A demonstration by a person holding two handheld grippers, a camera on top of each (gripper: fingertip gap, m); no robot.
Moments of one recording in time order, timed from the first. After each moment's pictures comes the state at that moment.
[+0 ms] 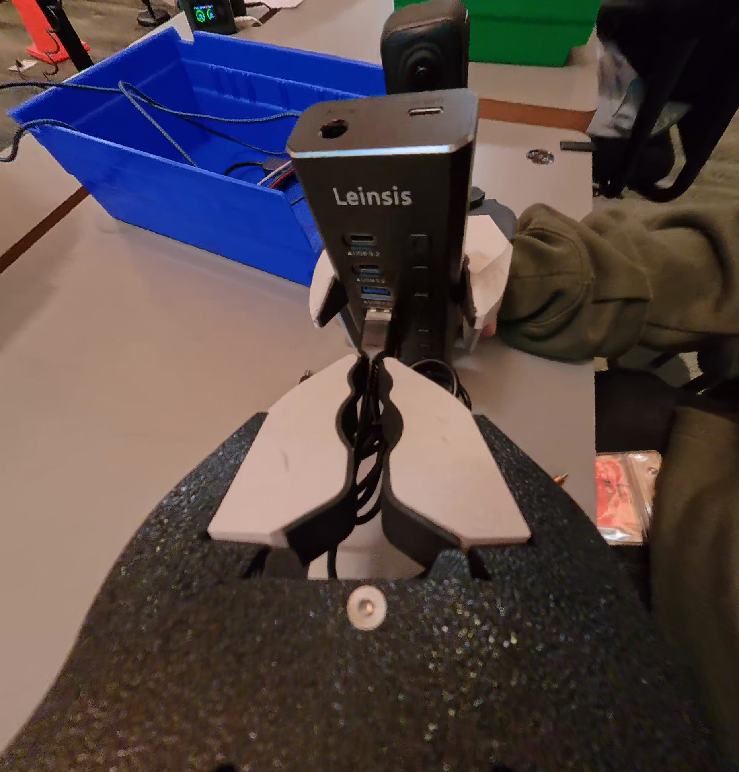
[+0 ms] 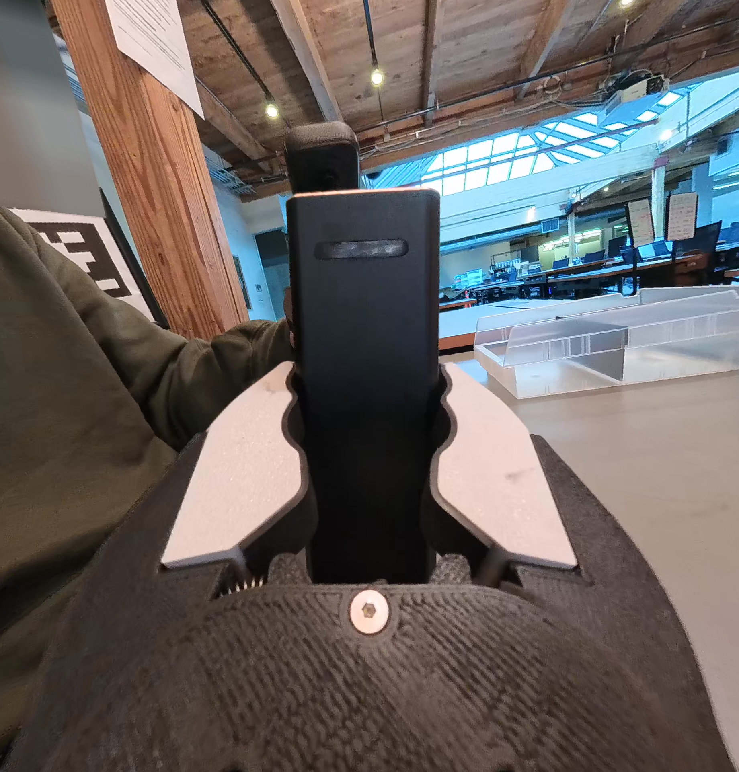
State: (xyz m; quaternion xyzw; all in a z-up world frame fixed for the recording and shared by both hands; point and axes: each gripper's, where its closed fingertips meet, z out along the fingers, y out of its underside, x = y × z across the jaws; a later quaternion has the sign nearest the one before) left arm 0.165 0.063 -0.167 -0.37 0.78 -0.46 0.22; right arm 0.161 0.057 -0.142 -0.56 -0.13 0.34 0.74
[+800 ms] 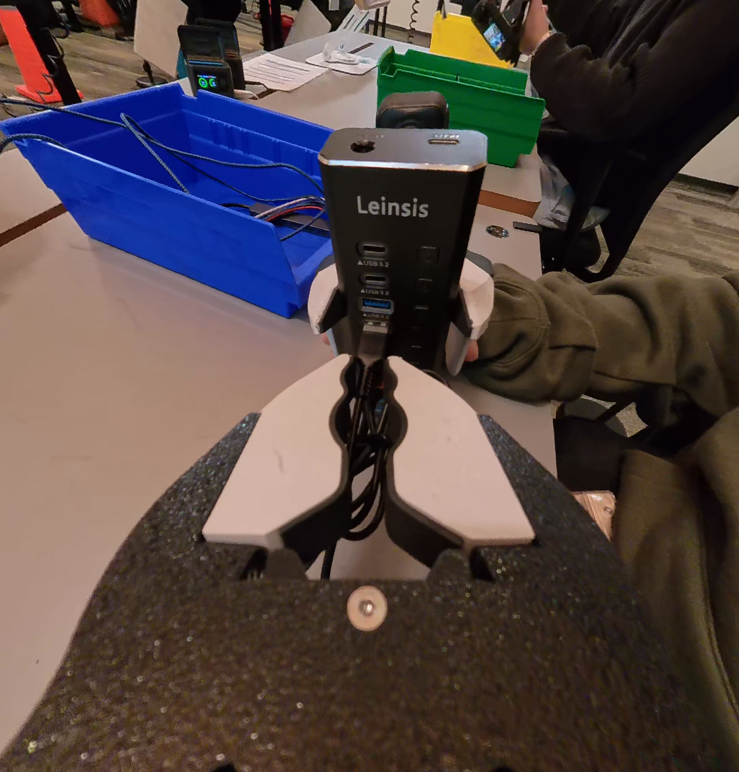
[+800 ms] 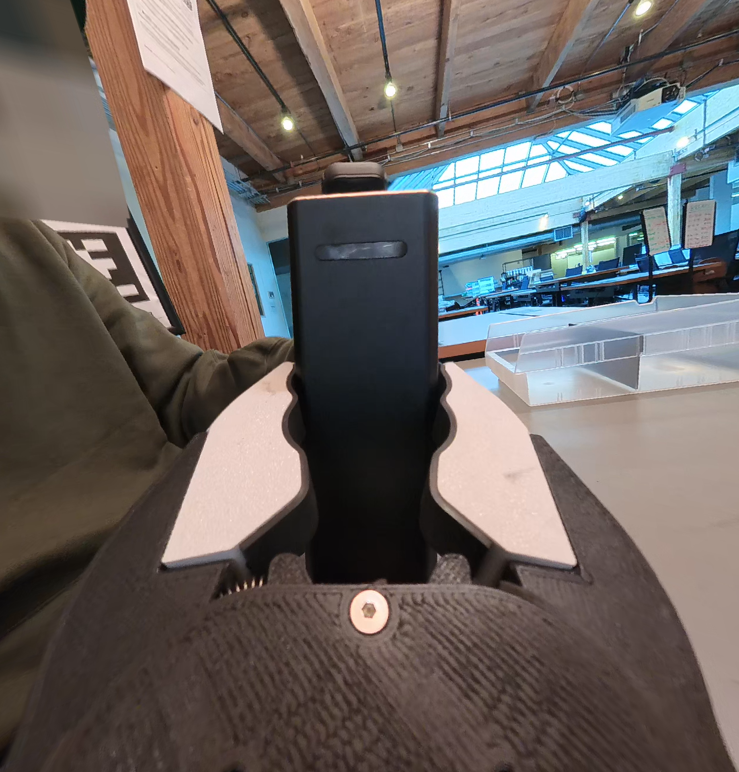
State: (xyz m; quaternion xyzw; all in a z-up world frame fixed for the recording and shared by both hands) left arm 0.163 0.056 -0.160 -0.38 0.73 -0.54 0.19; right arm 0.158 0.052 -0.140 -0.55 -0.13 0.35 0.75
